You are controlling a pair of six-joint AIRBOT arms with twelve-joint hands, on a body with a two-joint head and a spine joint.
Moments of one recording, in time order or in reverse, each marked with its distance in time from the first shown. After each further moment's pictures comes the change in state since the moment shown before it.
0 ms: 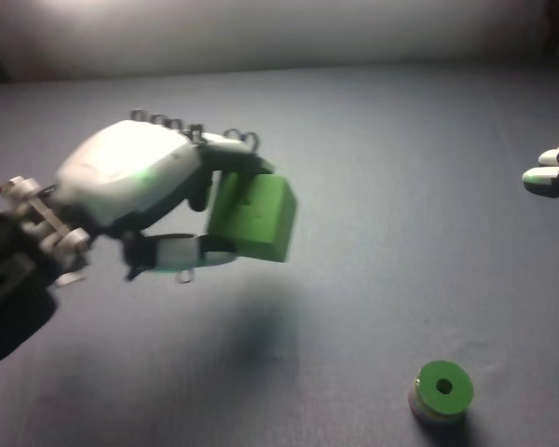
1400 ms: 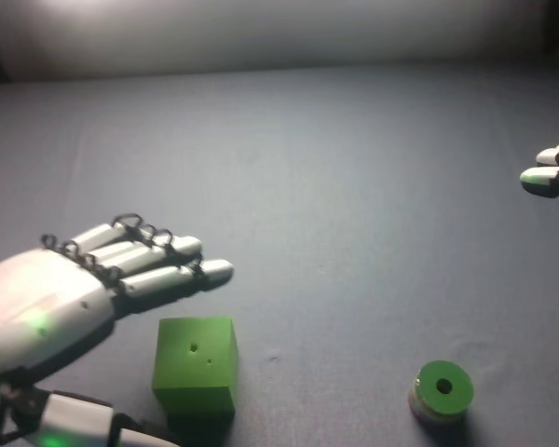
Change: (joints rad) left arm 0.376 0.267 -0.303 0.030 -0.169 0.030; right arm -0.001 0.004 -0.011 -0.002 0.008 -0.004
